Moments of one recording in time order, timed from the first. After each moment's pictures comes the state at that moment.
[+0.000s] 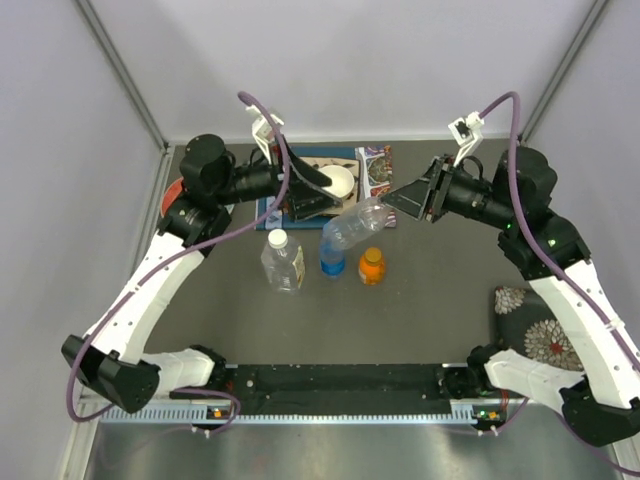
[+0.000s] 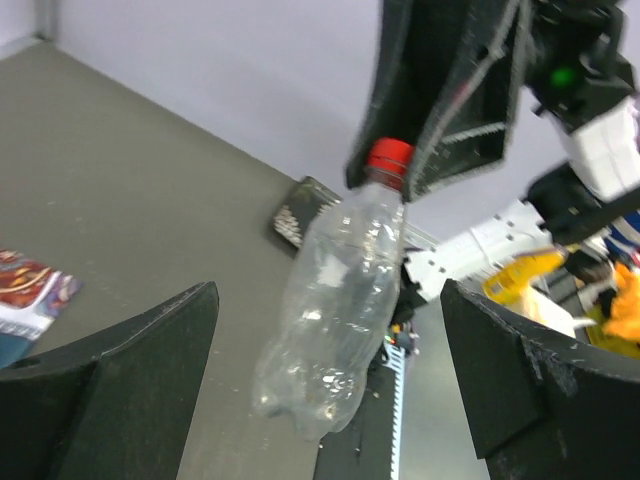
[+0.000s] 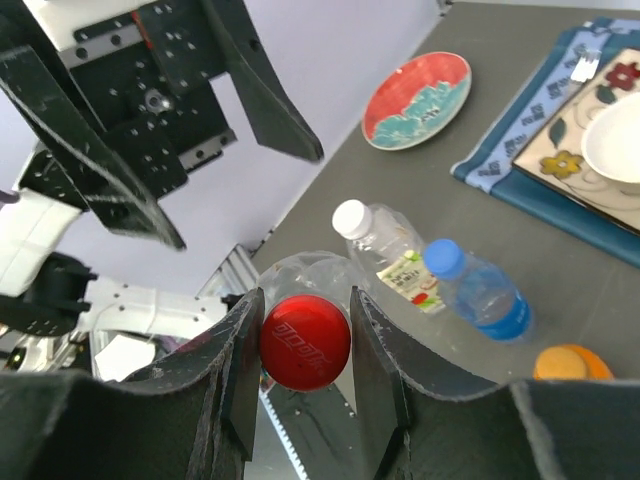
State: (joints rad) left arm -0.45 1.23 1.36 -0.08 0.88 -0.54; right arm 0.48 1.03 1.39 -0.50 -0.51 0.57
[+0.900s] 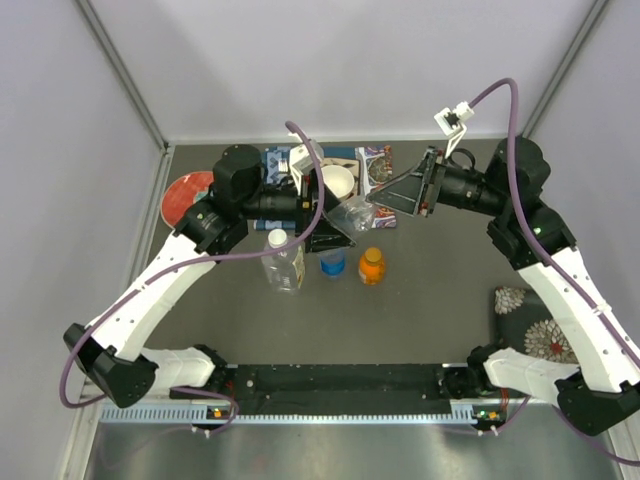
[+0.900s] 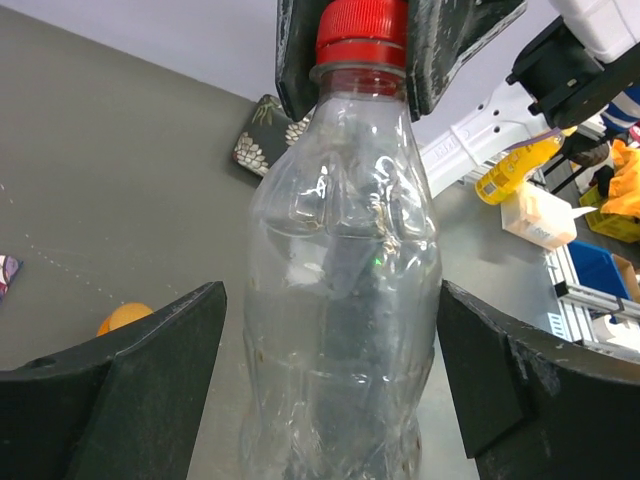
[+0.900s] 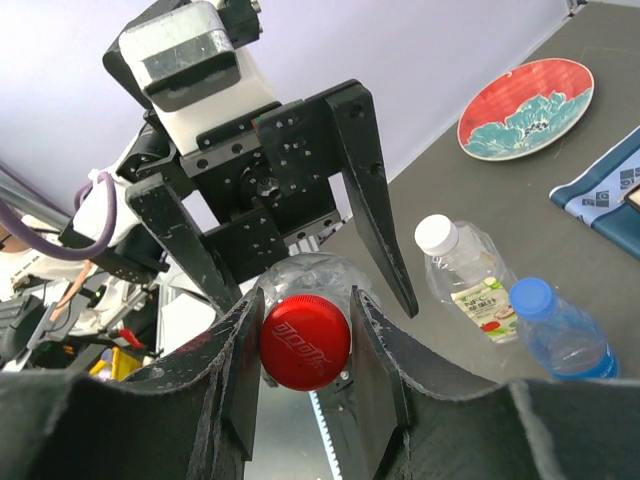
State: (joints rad) left arm -0.62 1.25 1.38 -0.29 0.94 -0.28; right arm 0.48 1.09 1.39 -0.31 -0.75 0.66
